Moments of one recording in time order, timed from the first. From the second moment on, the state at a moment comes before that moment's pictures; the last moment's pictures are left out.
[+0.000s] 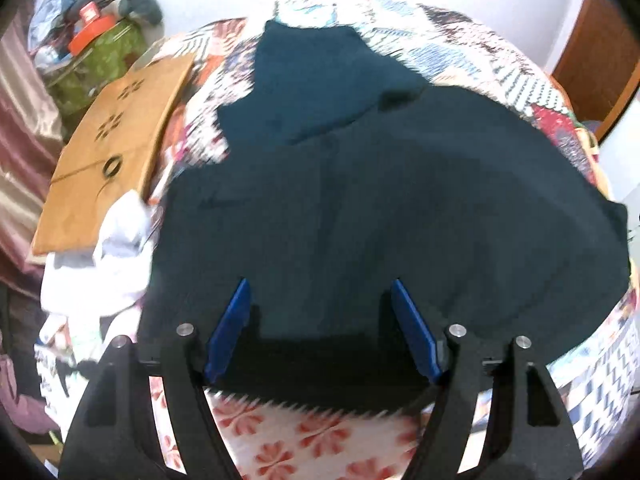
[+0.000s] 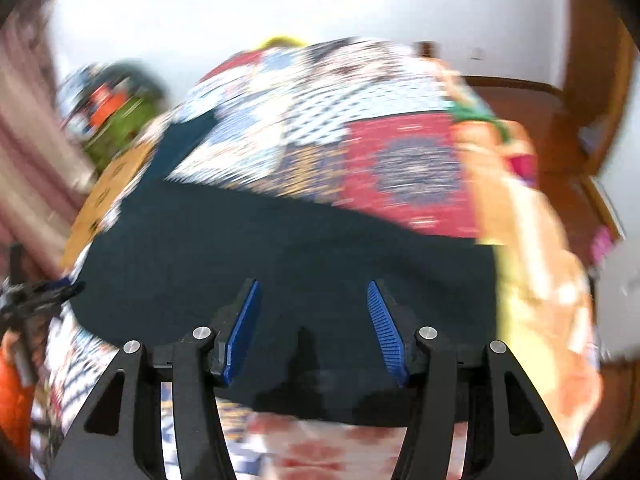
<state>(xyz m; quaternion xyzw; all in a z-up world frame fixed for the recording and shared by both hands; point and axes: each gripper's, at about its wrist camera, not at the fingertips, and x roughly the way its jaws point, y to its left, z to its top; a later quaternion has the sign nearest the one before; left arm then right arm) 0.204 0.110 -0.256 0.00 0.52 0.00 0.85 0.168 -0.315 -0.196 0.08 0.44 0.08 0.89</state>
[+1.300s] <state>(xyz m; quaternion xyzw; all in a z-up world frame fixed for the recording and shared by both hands) 0.267 -0.155 -0.262 0.14 0.52 -0.18 0.83 0.163 -0.429 -0.234 0.11 0.45 -0.04 0.88</state>
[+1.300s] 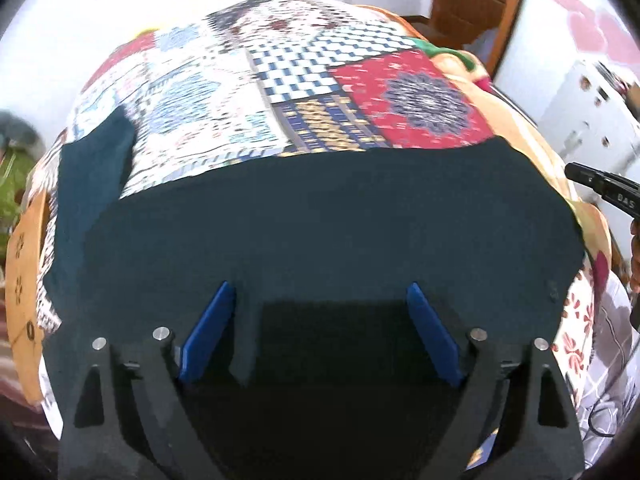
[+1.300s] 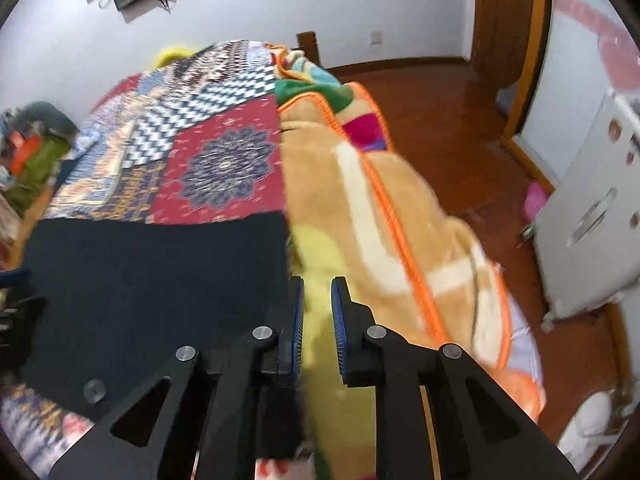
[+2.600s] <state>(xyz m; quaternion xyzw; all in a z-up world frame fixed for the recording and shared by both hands) 0.222 -0.146 -0.214 0.14 0.46 -0.17 0.86 0.117 -0.393 -0.277 0.32 0.44 -0.02 0.84</state>
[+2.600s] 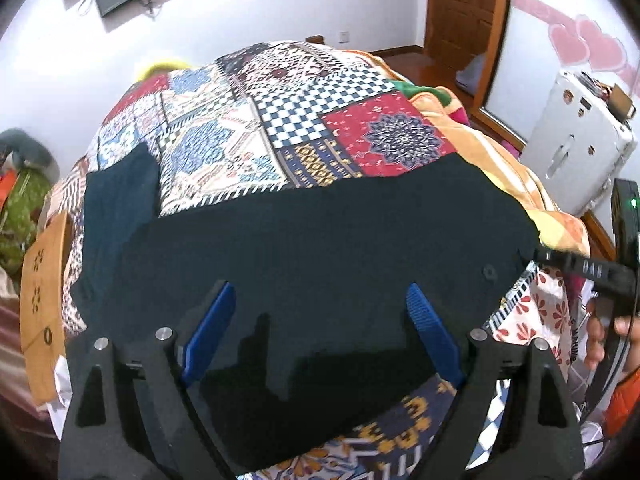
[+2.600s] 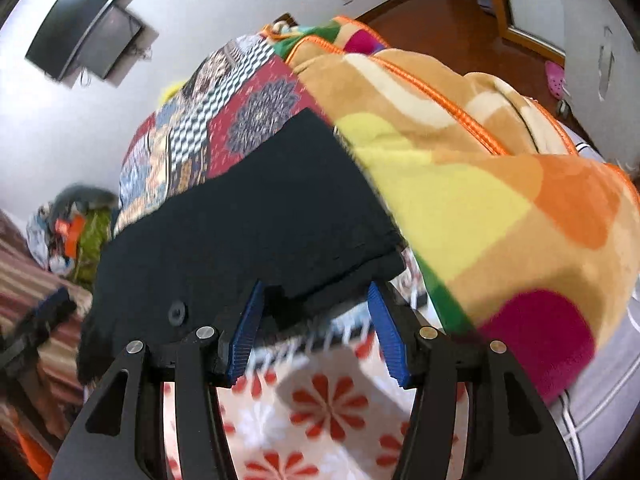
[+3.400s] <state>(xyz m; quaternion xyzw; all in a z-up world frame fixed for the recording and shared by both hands) 0.240 -0.136 -0.261 0.12 0.50 -0.16 0.84 0.144 -0.397 -0.289 0.39 0.42 -0.01 0.82</state>
